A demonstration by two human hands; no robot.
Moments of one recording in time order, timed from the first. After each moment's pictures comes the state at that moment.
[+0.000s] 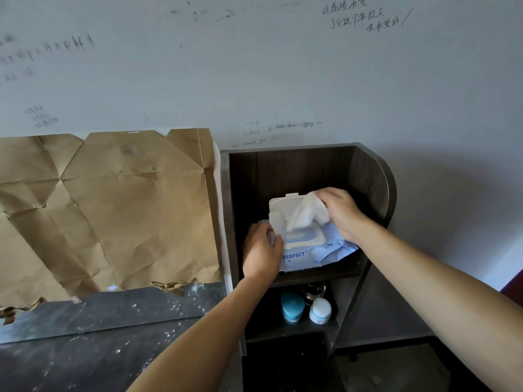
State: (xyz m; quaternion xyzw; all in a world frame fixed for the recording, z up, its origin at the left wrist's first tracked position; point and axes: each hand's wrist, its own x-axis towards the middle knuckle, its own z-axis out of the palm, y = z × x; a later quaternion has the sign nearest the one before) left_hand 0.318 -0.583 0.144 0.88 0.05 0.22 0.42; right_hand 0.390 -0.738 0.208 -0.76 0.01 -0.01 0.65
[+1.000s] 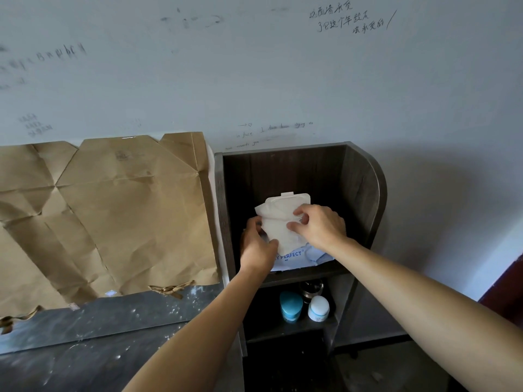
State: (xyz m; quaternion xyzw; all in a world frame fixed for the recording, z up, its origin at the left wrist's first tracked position) left_hand 0.323 -0.582 0.152 0.80 0.10 0.11 0.58; right_hand 0.374 -0.727 0.176 -0.96 -0.08 -0.12 0.22
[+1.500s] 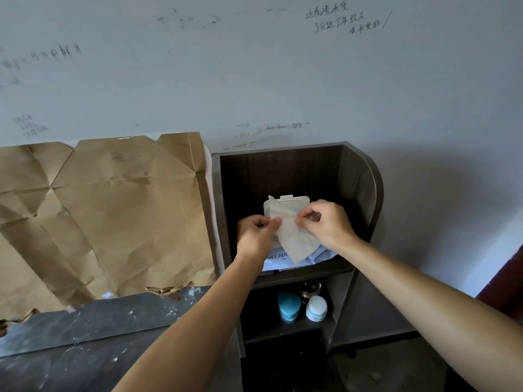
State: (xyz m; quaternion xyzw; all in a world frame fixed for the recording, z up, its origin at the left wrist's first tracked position) left_hand 0.326 -0.586 0.178 0.73 0.13 0.09 0.66; right_hand 0.364 -0.746 0.183 -0.89 -0.14 -0.14 0.41
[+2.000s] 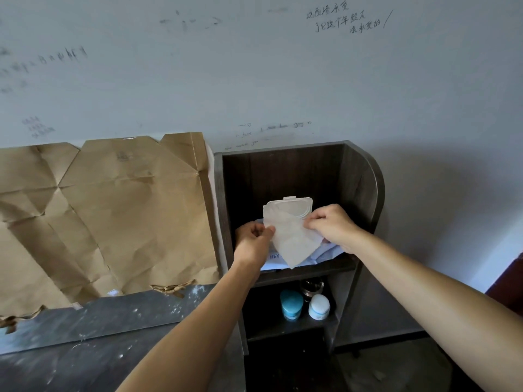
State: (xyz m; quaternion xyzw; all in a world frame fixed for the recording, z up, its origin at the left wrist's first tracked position) left_hand 0.316 -0.580 0.165 0.74 0.16 0.08 0.65; right_hand 0.361 -0.746 0.191 -0.85 -0.02 0.04 0.52
